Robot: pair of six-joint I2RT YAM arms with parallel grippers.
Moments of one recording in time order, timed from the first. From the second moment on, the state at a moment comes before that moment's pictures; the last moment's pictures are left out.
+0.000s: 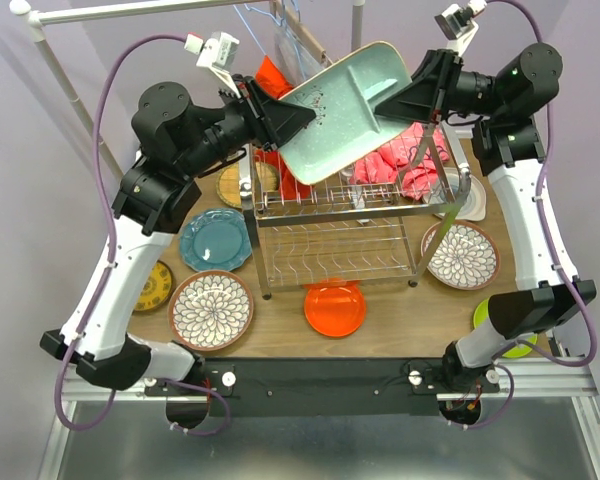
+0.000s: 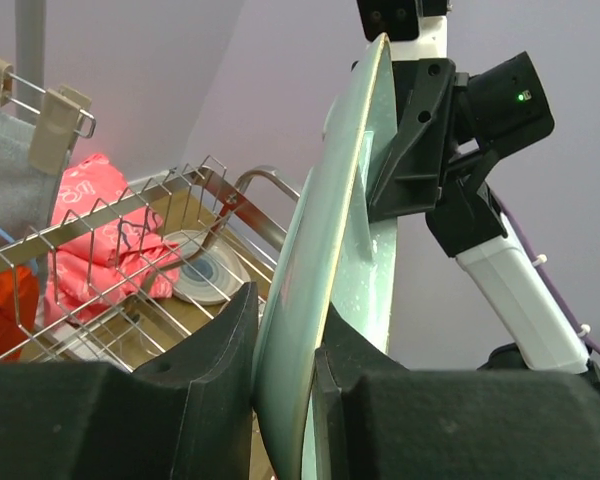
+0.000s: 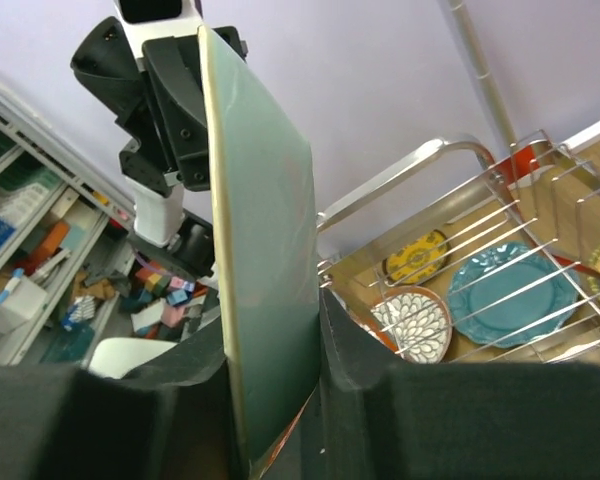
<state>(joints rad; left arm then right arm) -0.53 1.35 1.89 -0.37 0.40 -0.60 0.16 1.60 1.94 0.14 -1.28 1.05</state>
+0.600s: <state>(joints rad) -0.54 1.04 1.84 -0.62 0.14 -0.48 0.14 1.57 1.95 0.15 -1.29 0.94</state>
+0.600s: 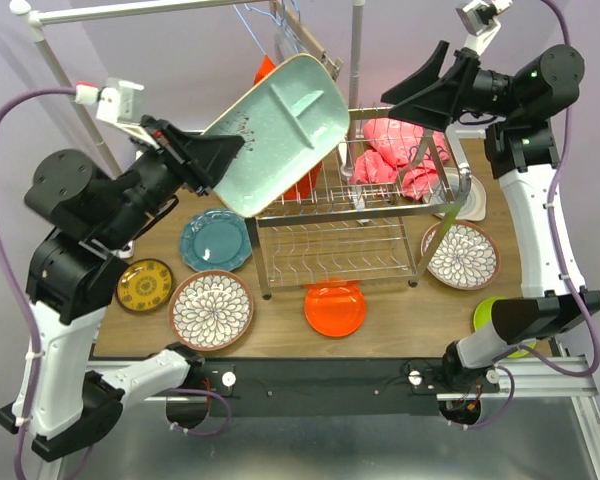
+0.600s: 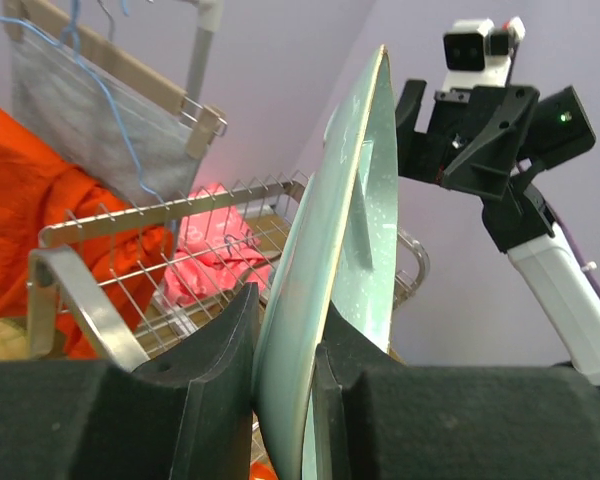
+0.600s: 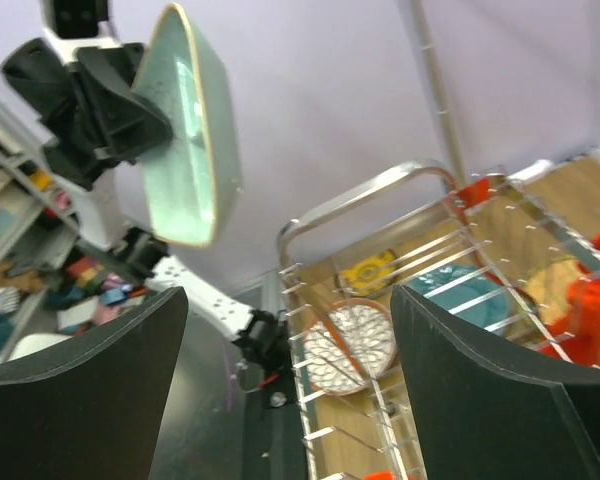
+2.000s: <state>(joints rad) -1.22 1.35 2.14 -0.62 -1.04 -0.25 0.06 1.47 1.99 -0.51 -0.62 0.21</state>
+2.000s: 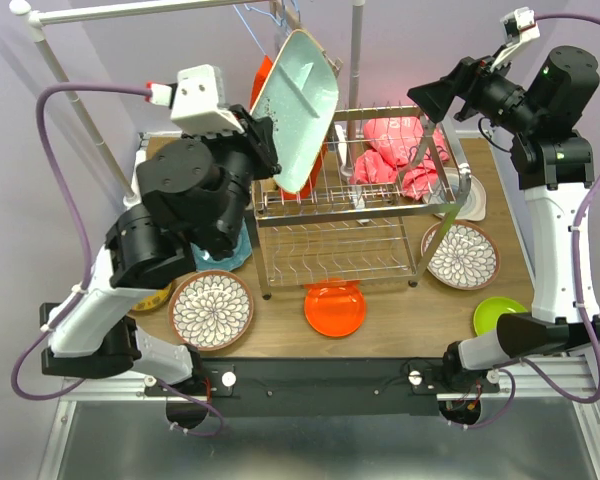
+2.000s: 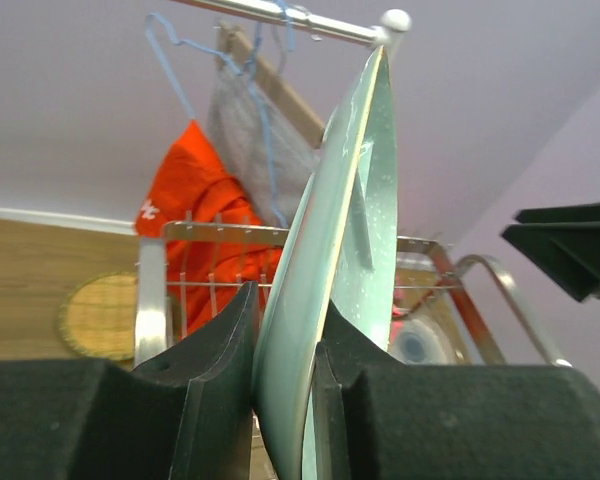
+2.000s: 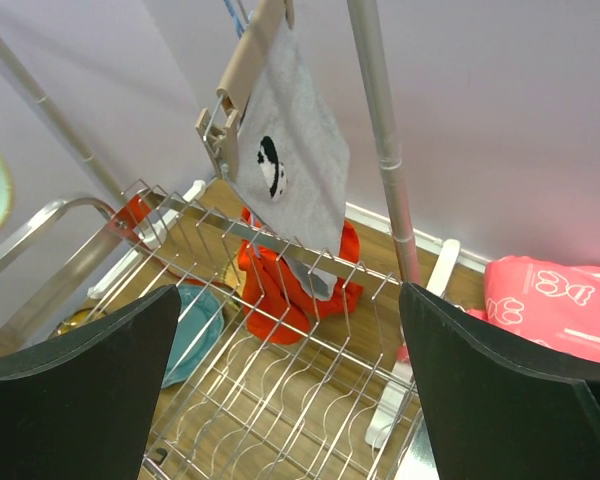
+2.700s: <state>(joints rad) -1.26 1.42 1.62 1.21 -1.55 1.58 0.06 1.44 1.95 -0.52 -0.60 0.20</state>
